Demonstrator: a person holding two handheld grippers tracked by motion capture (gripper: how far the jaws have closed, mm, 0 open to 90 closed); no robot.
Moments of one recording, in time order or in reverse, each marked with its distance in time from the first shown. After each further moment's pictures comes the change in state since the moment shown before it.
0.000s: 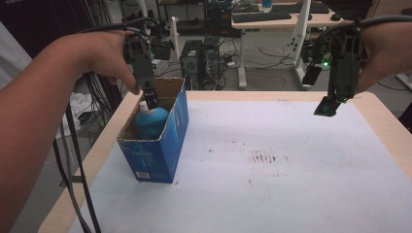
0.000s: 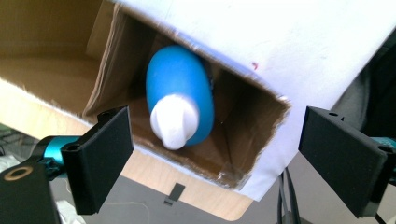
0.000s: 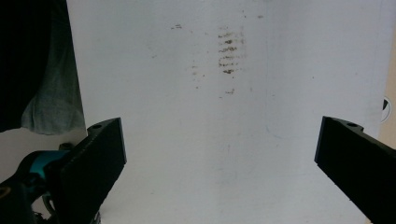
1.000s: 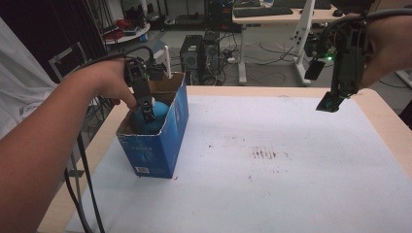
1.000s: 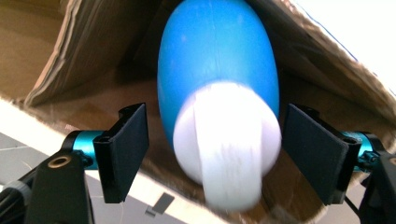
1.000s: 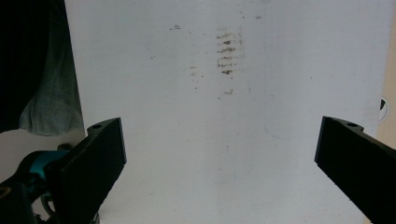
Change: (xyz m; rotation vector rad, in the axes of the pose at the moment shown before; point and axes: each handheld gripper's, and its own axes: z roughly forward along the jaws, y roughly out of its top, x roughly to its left) left arm 0.030 -0.028 0.074 0.034 -0.059 -0.153; right arm 0.000 0.001 -0.001 -0.002 -0.007 -0.001
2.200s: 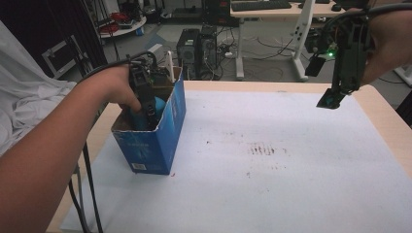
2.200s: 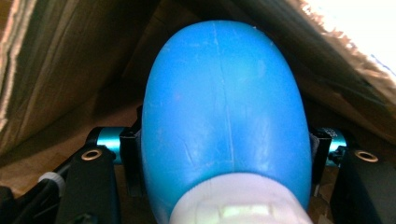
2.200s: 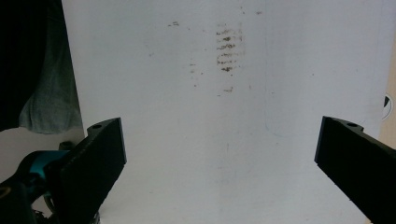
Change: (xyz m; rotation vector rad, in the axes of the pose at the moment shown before) left arm 0.007 0.012 0.035 -0.018 -0.036 0.000; right arm -0.004 0.000 0.004 0.015 0.007 0.008
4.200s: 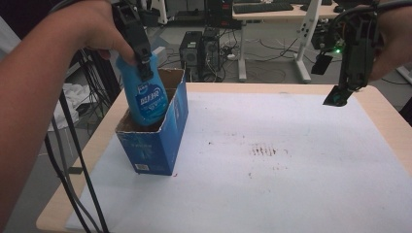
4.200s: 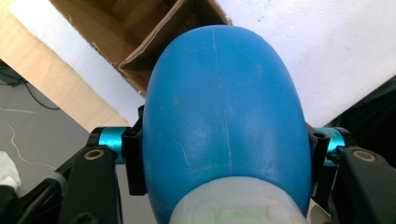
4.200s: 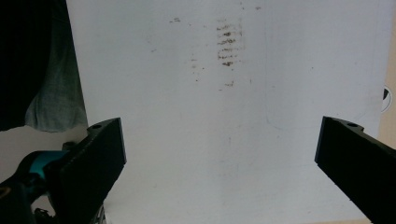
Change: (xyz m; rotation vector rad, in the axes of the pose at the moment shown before) left arm -0.013 0.000 -0.121 -0.037 0.053 -0.247; right arm 0.001 -0.008 -0.009 -0.007 0.001 0.012
